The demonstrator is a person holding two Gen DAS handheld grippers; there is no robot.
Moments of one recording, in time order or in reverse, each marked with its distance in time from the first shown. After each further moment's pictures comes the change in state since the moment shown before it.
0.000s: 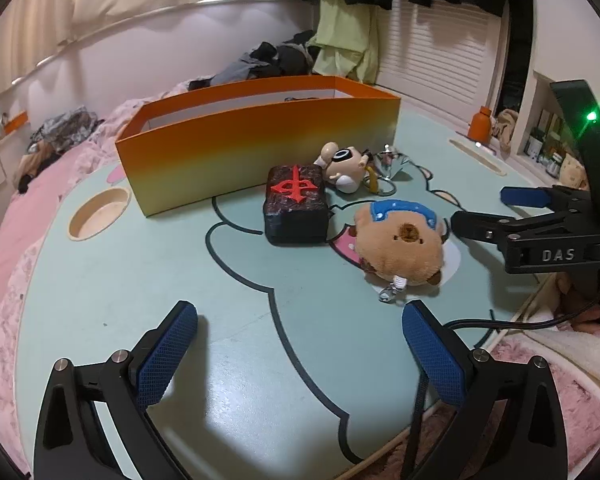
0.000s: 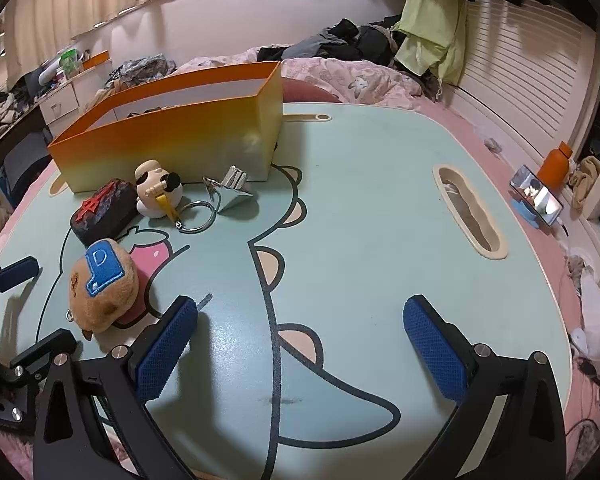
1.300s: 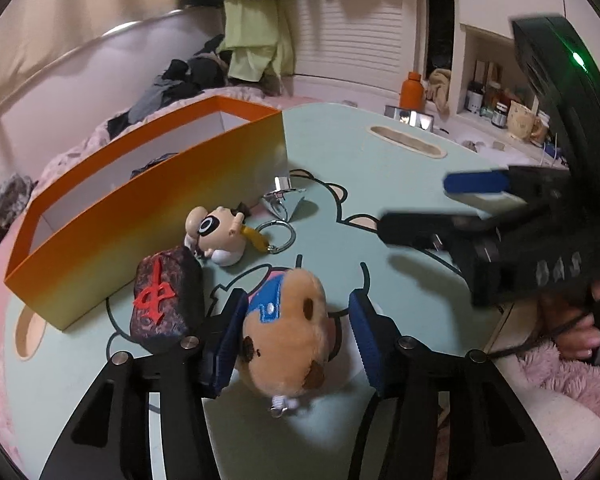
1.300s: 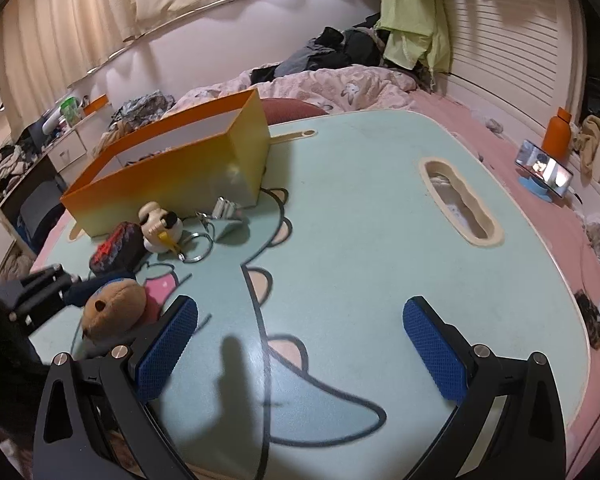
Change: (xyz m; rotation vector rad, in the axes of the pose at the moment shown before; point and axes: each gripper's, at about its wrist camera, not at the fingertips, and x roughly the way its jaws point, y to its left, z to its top) left arm 0.035 -0.056 0.045 0.242 0.037 -0.158; right arm -0.008 -0.024 0.009 0.136 -0.061 0.107
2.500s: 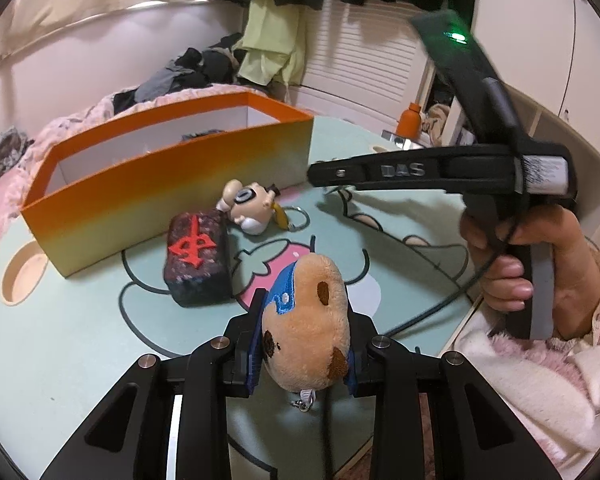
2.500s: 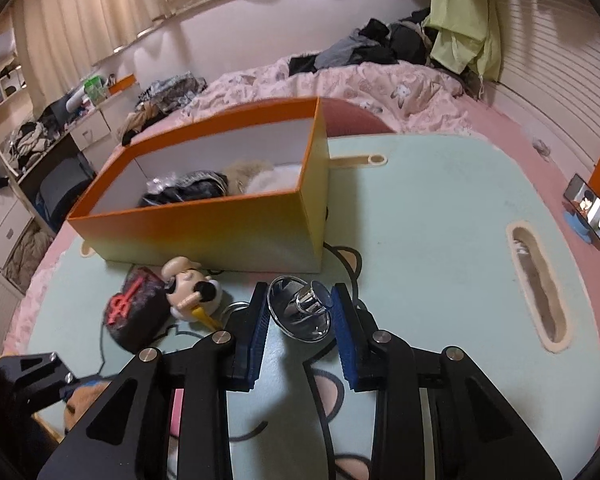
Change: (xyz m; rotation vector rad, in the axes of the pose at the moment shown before) left arm -0.034 0.045 -0.022 -0.143 -0.047 -0.105; right arm 0.033 0.035 0.042 -0.082 0.046 0.090
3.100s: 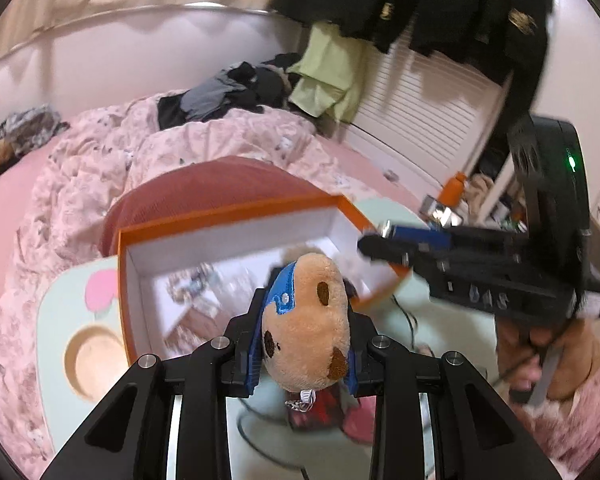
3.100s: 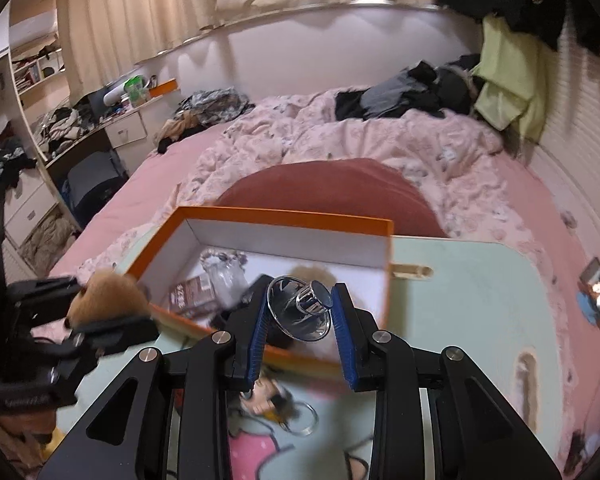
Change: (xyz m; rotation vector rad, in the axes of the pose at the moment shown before) left arm -0.008 0.091 0.112 -0.177 -0.048 0.063; right arm 0.001 0.044 0.082 -0.118 -0.027 0.111
